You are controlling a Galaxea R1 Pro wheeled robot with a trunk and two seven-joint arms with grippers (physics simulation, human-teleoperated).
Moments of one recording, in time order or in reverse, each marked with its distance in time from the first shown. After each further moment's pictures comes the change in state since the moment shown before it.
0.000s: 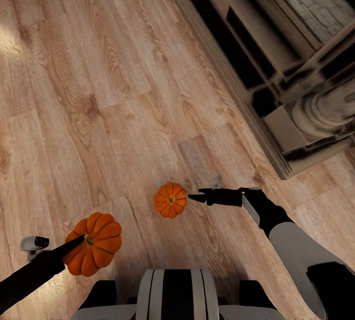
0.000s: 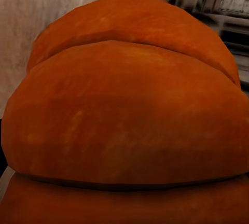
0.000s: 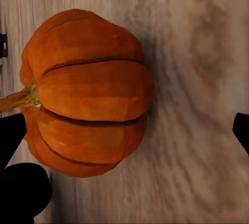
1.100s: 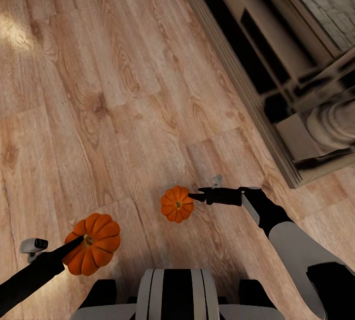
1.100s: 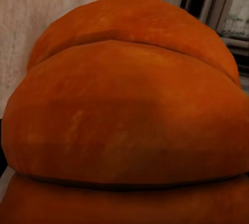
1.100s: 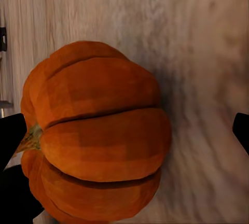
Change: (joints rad) left arm 0.000 -0.003 0.008 0.040 0.004 -0.047 0.006; right arm 0.000 0.002 -0.005 -0.008 0.001 0.002 -0.004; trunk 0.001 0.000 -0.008
